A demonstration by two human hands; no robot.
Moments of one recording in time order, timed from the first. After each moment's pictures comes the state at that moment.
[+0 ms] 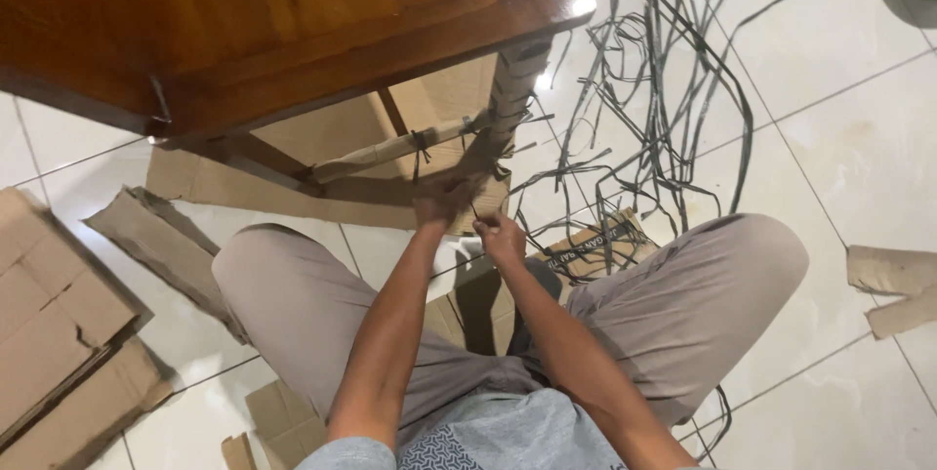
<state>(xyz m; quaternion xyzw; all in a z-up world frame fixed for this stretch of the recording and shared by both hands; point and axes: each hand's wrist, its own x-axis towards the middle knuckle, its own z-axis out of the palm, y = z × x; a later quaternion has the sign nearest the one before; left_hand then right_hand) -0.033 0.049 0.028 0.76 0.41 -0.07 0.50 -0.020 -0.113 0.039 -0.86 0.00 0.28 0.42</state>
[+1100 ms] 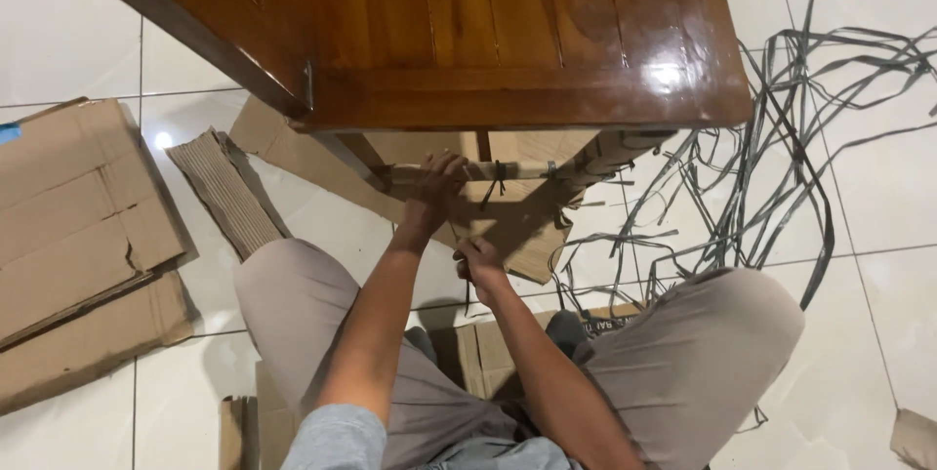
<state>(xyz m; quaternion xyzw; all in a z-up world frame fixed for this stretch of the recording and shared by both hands) -0.074 0.184 0.008 0.93 0.16 0.28 0.19 -0.060 -0.003 0.040 -0.65 0.03 0.52 0.56</state>
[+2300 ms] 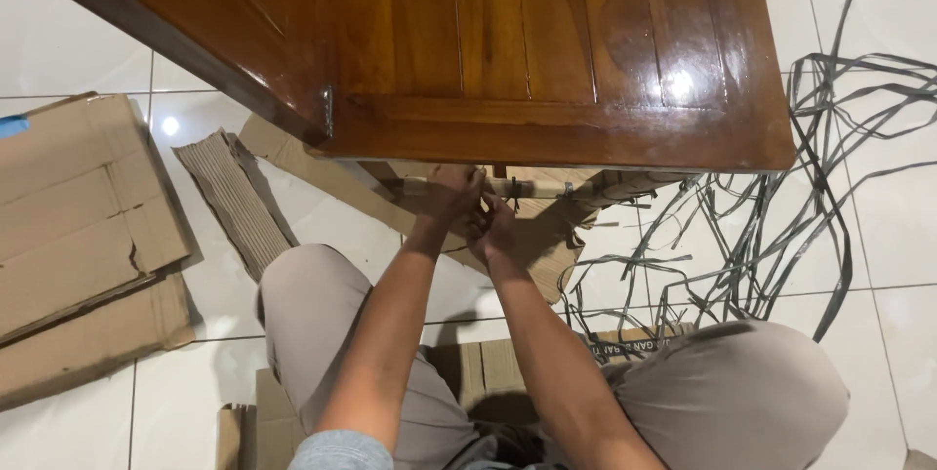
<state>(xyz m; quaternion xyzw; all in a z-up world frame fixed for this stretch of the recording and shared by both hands) -0.025 0.202 0.031 0.87 0.37 0.05 0.32 0.015 0.079 0.042 -0.35 0.24 0.53 0.73</state>
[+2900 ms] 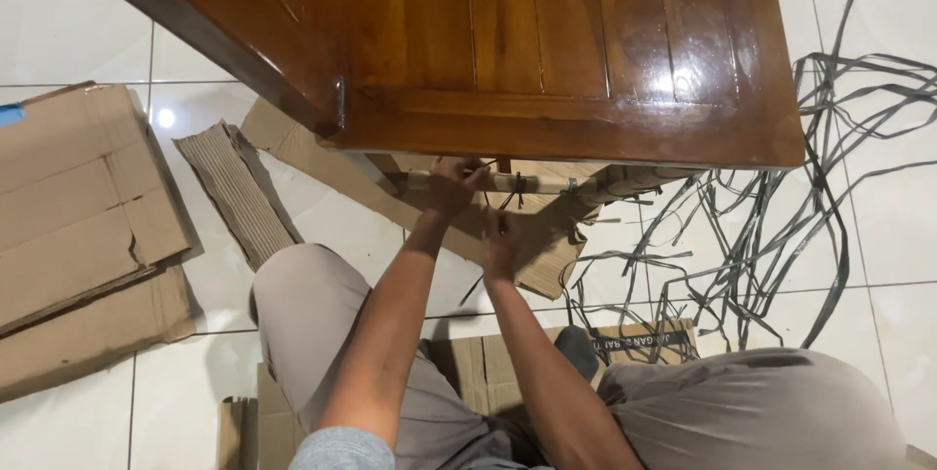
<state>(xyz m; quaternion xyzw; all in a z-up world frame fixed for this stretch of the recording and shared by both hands) -0.033 0.203 -0.013 0.83 0.32 0.27 0.36 -0.036 0.051 0.040 -0.71 -0.02 0.22 0.67</state>
